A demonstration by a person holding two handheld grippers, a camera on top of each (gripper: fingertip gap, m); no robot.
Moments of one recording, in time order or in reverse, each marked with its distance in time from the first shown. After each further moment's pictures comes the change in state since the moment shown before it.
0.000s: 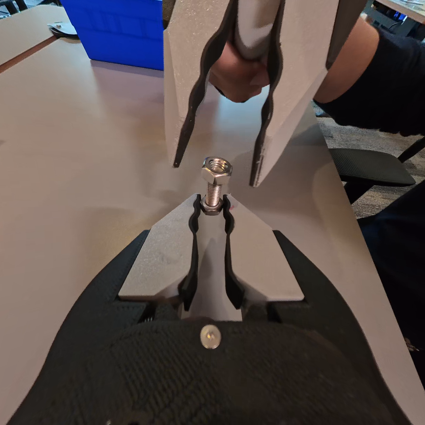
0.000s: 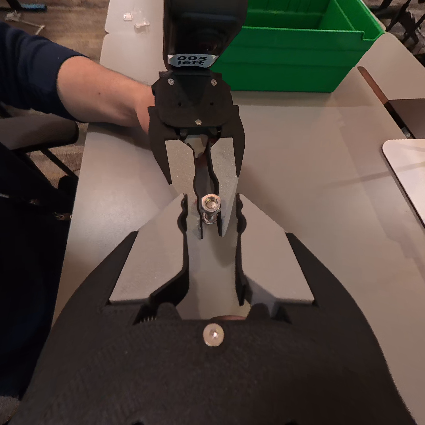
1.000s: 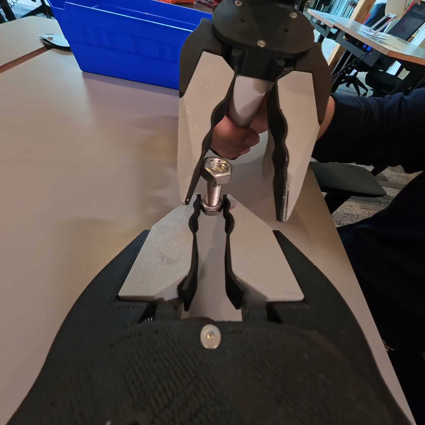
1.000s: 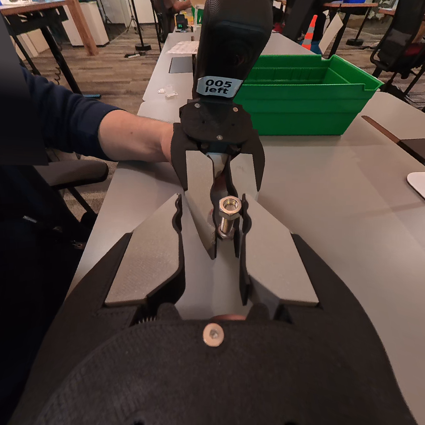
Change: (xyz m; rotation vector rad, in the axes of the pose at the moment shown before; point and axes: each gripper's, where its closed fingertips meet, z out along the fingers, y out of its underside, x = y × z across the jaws) left arm 0.008 -0.011 -0.004 0.053 0.054 -0.036; right arm -0.019 -0.009 0.012 0.262 -0.067 0.029
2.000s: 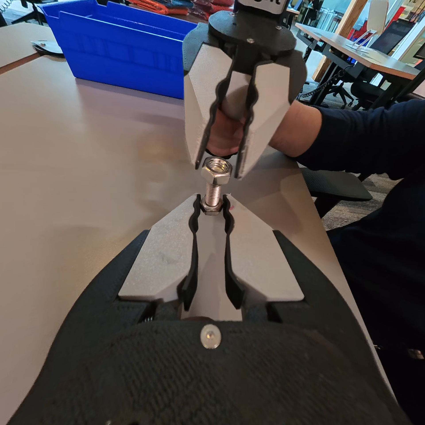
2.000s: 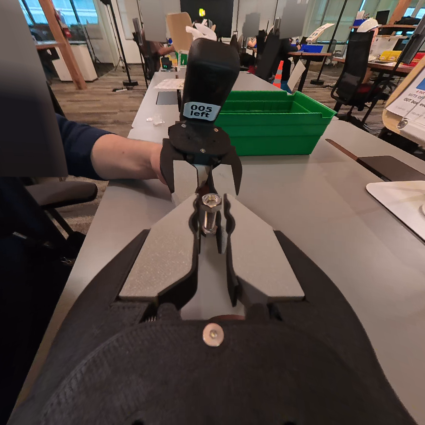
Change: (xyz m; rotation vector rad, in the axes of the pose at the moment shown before) left arm 0.006 -0.006 -0.001 0.027 0.033 -0.012; right arm 0.012 -0.013 -0.022 0.121 0.081 -0.005
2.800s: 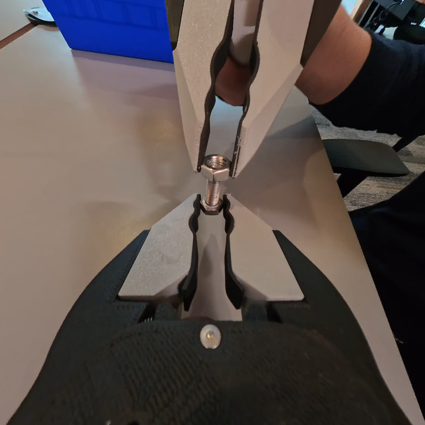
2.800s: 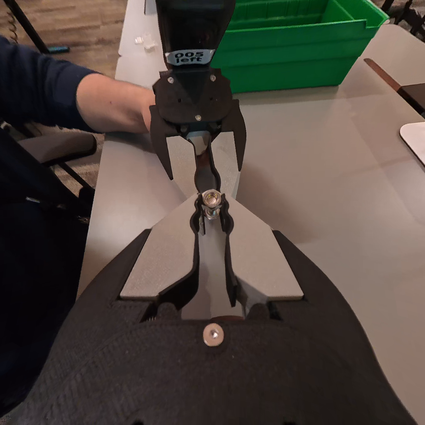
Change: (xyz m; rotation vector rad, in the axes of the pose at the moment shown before) left arm -0.003 0.020 0.010 -0.127 -0.062 0.060; right arm -0.003 0.027 -0.007 -0.325 -0.032 0.048
